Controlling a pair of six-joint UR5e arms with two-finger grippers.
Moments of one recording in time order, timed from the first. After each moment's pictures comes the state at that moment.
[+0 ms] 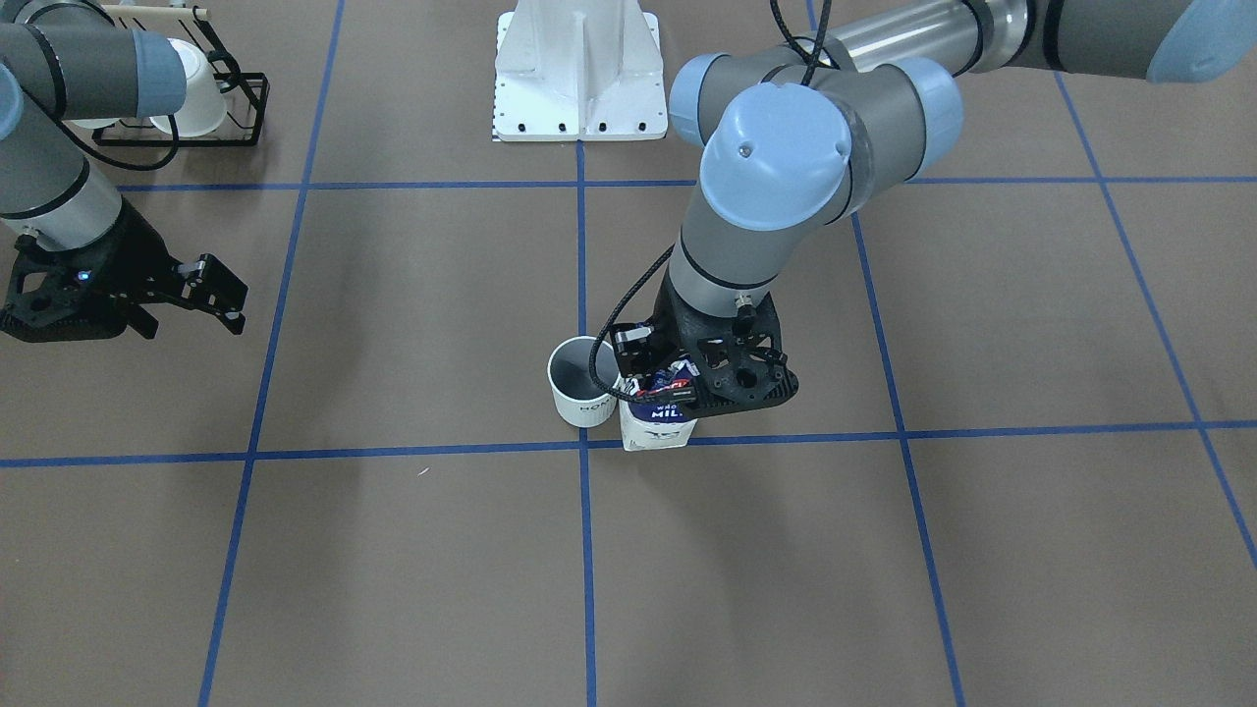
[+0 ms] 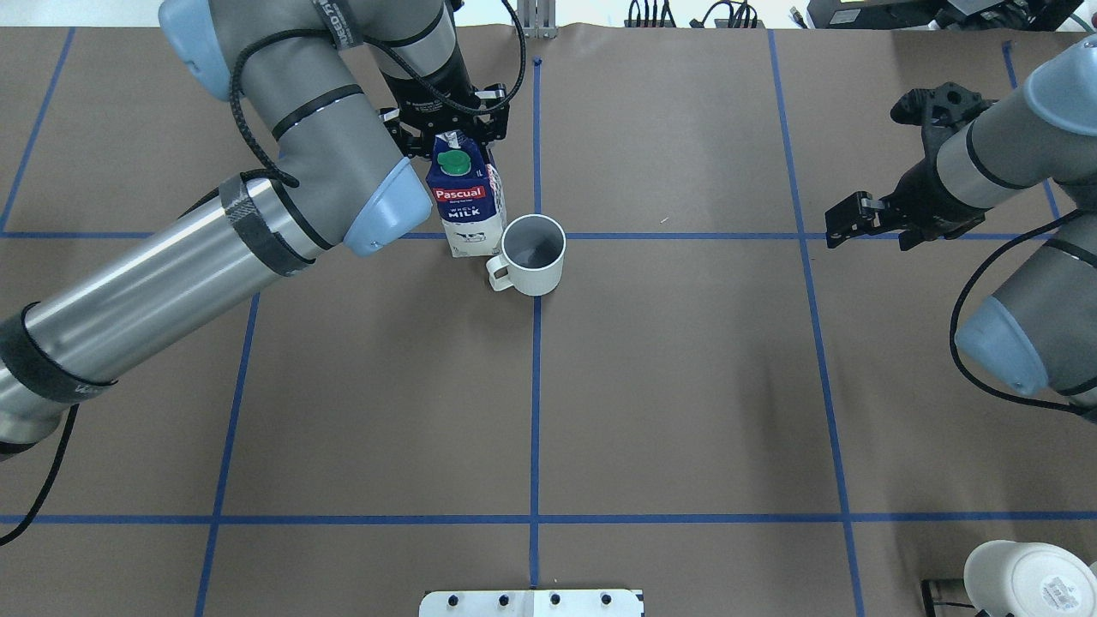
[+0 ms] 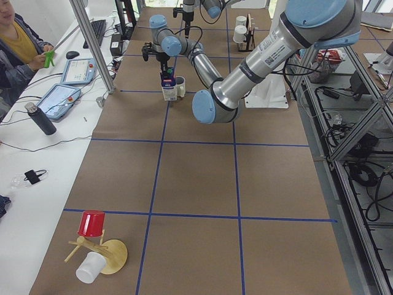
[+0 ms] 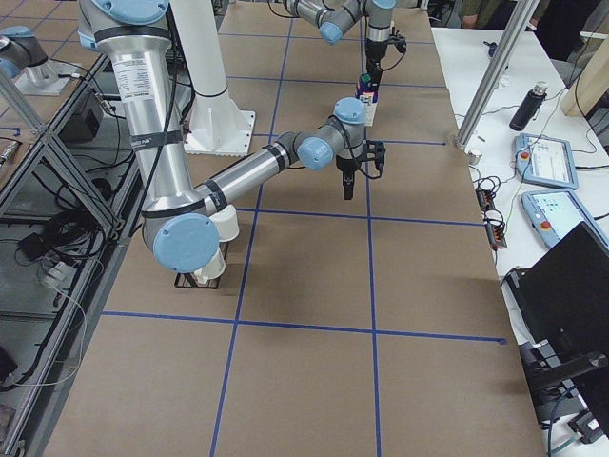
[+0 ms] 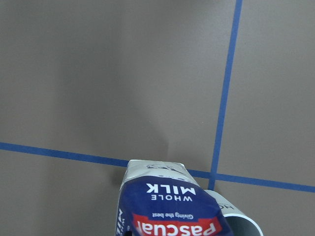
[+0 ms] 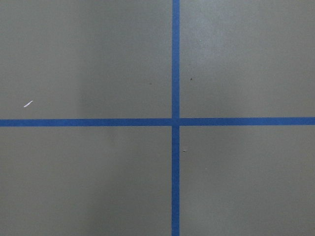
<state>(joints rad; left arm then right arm) -0.82 -2.53 -1.40 -1.53 -2.15 -1.16 0.95 -1.37 1.89 -1.44 2.14 0.88</state>
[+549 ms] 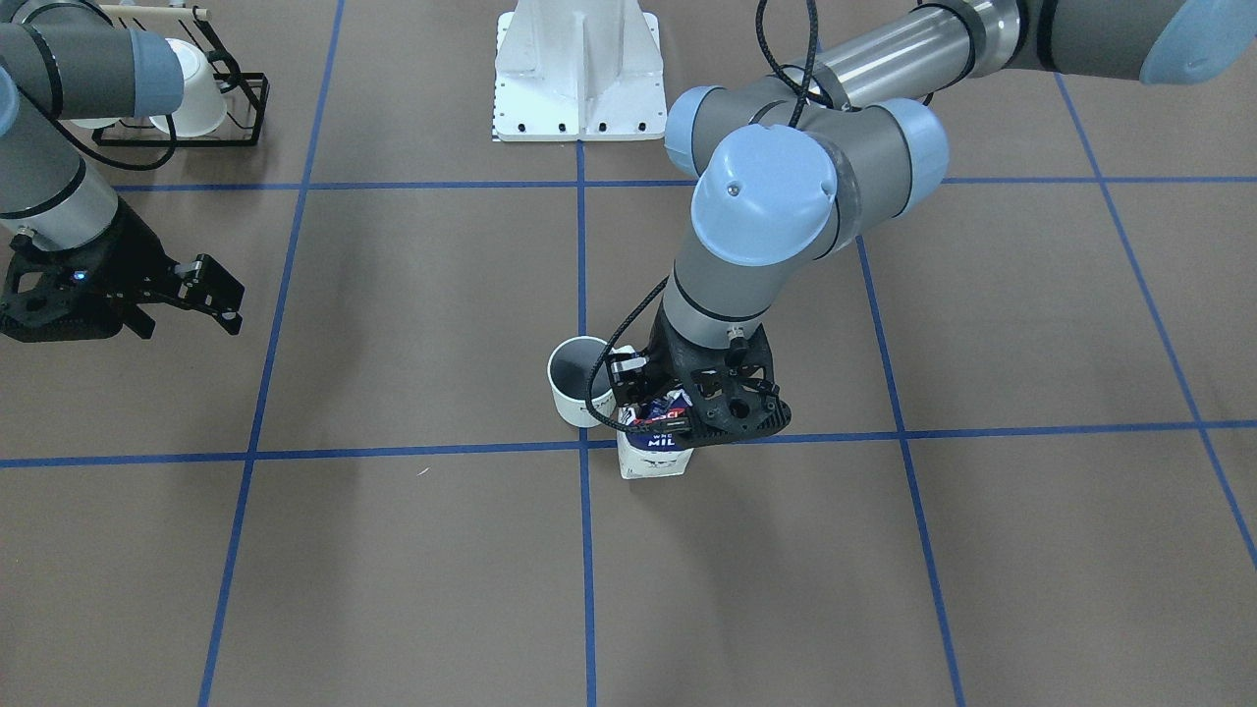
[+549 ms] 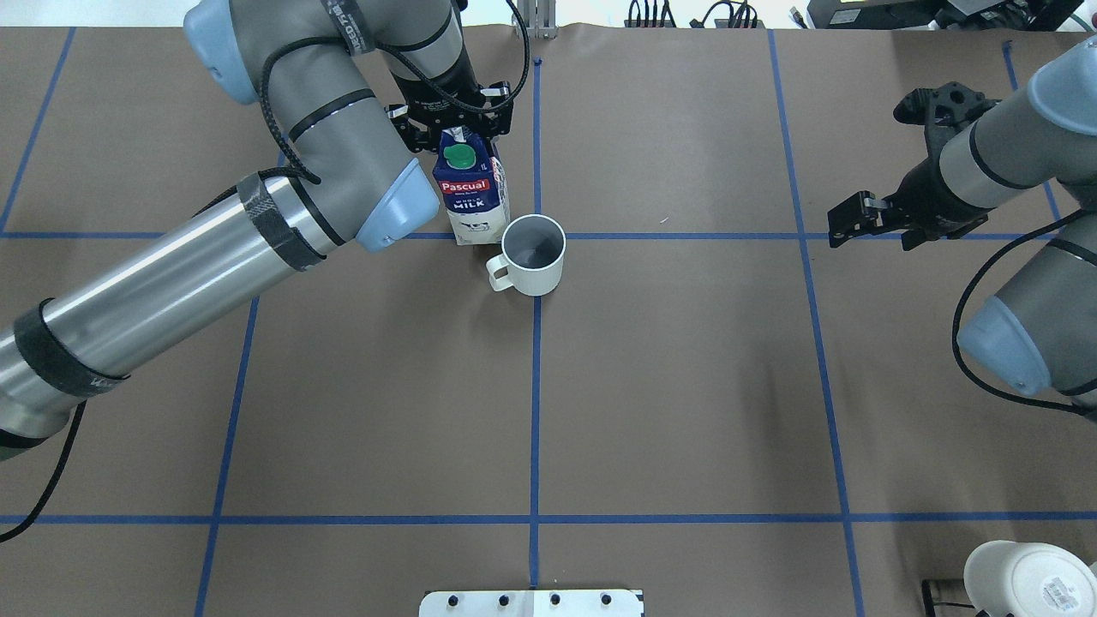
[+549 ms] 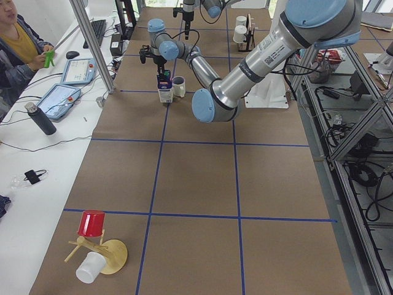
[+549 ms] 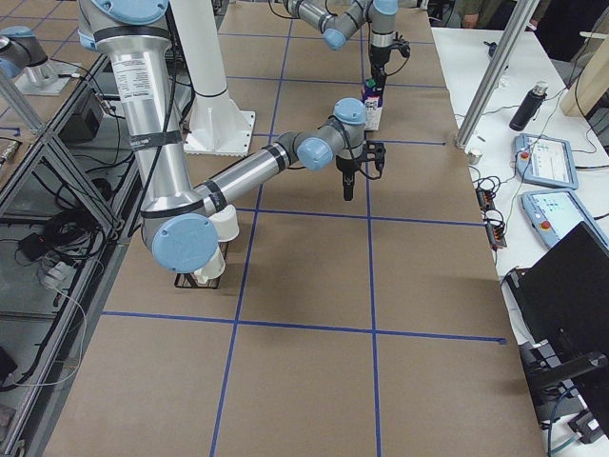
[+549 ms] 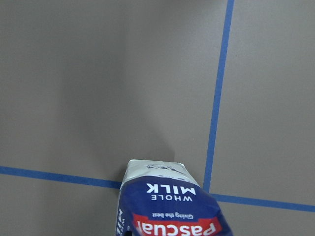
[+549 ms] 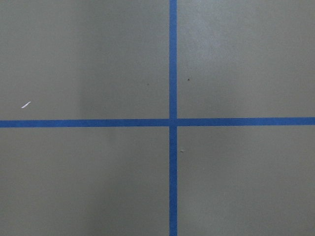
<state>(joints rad) -0.82 -2.54 -1.33 -1.61 -2.12 -1.17 0.95 -1.37 1.89 -1.44 2.14 0.88</state>
